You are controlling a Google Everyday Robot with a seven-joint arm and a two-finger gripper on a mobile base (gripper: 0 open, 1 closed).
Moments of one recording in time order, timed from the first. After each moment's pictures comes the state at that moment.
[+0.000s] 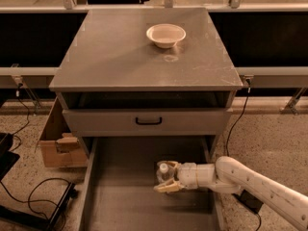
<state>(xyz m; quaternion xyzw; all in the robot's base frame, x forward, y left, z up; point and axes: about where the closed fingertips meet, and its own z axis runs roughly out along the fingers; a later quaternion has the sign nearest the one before) 0.521 -0.037 0.449 -0.52 0.61 0.38 0.45</state>
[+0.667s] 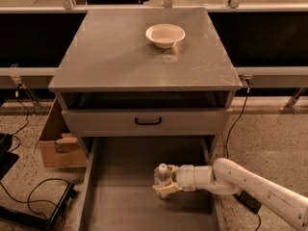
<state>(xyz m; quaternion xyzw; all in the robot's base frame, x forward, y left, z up) 0.517 -0.030 0.442 -0.51 0.62 0.40 0.44</state>
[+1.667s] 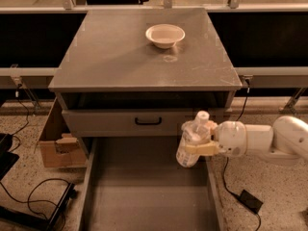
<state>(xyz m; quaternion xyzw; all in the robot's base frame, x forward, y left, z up) 0.493 -0.102 0.738 -0.47 0.59 0.44 0.49</state>
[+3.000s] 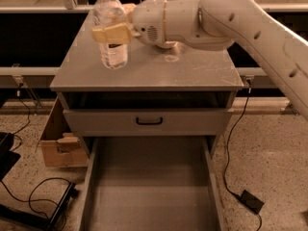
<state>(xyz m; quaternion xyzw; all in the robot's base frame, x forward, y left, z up) 0.606 0.106 1.021 -0.51 0.54 0.38 0.55</state>
